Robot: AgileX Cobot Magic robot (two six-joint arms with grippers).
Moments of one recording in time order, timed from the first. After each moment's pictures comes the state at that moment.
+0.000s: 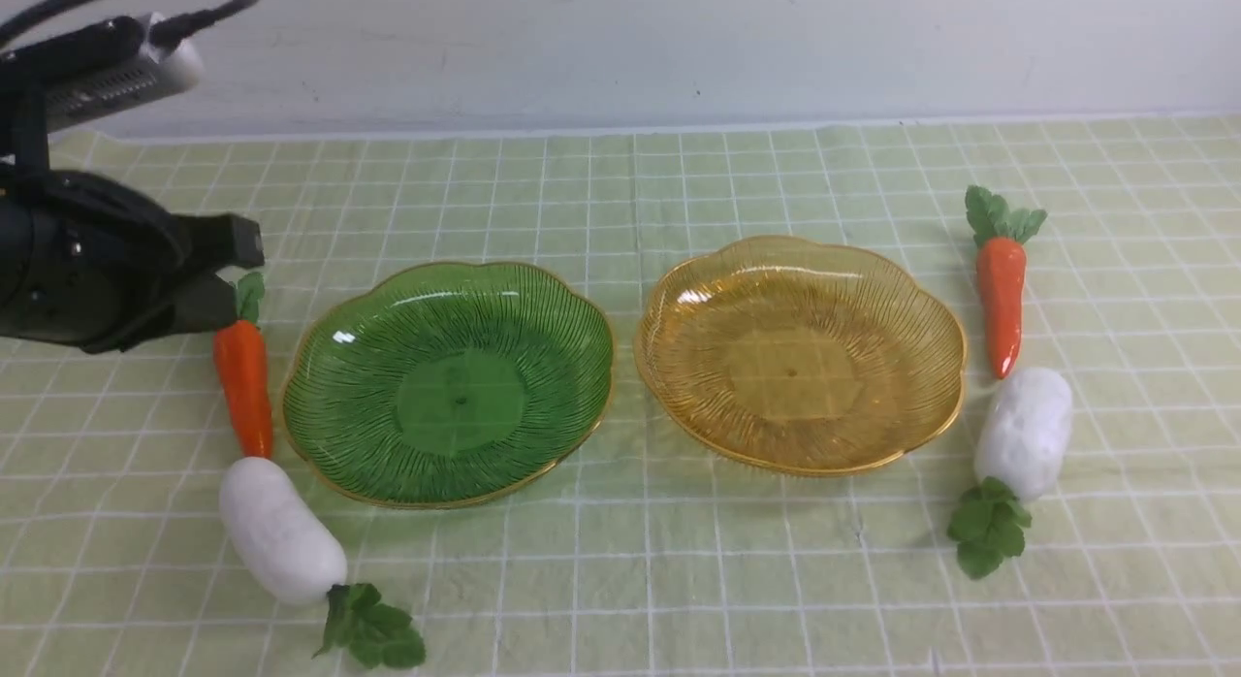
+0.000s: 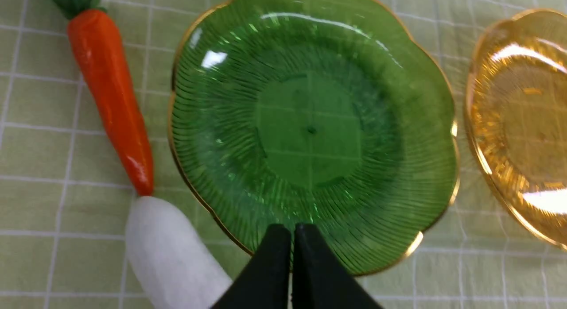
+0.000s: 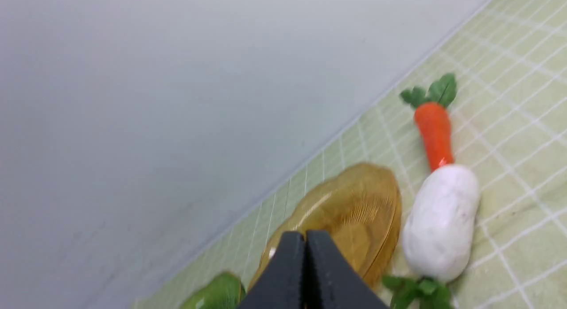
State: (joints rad) right arm 0.01 0.01 -0.07 0.64 0.32 0.13; left arm 0.03 1.31 -1.11 -0.29 0.78 -0.02
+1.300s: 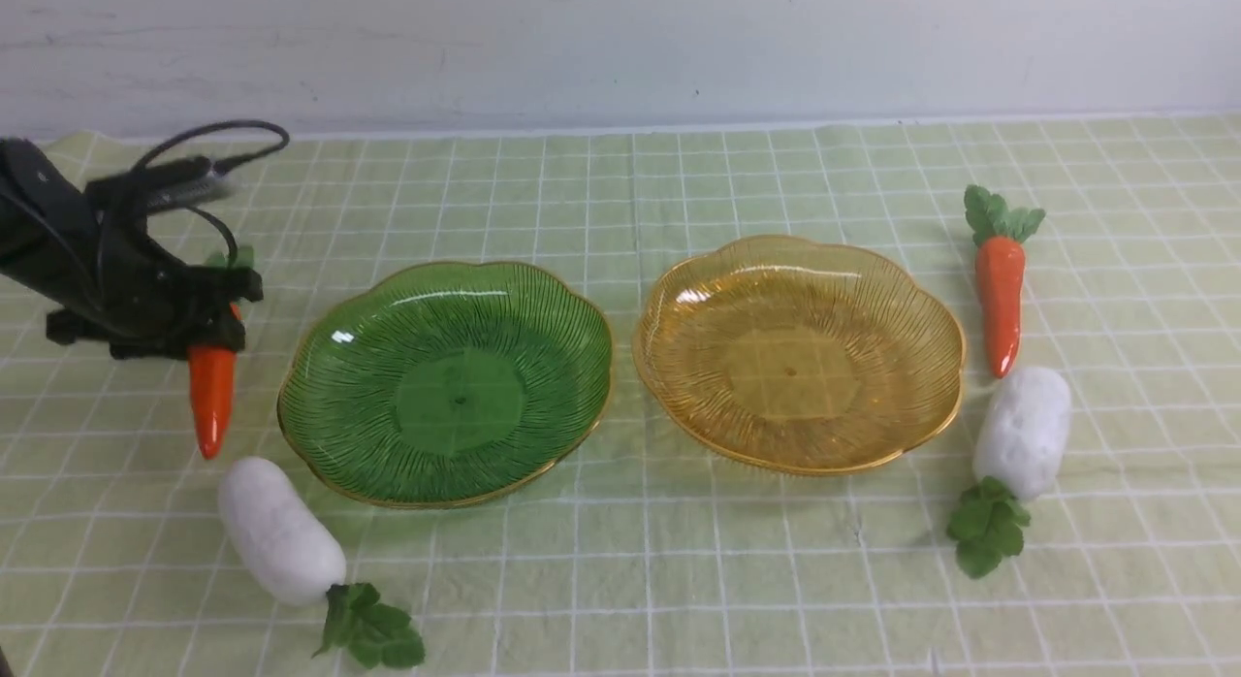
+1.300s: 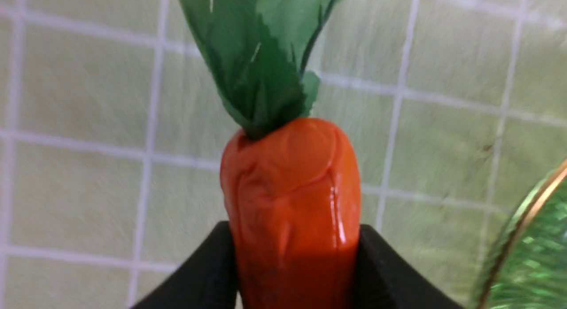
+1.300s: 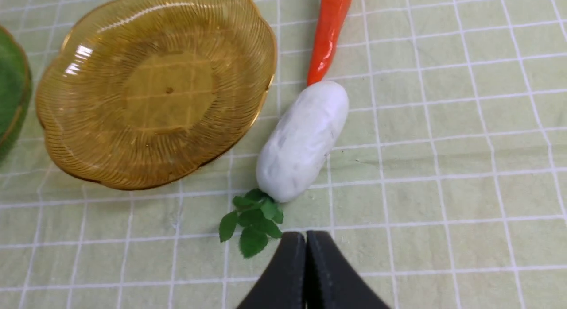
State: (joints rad) right arm 0.02 0.95 -0.92 0.10 0.94 0.05; left arm 0.21 2.00 -1.50 -0.28 0.63 0.21
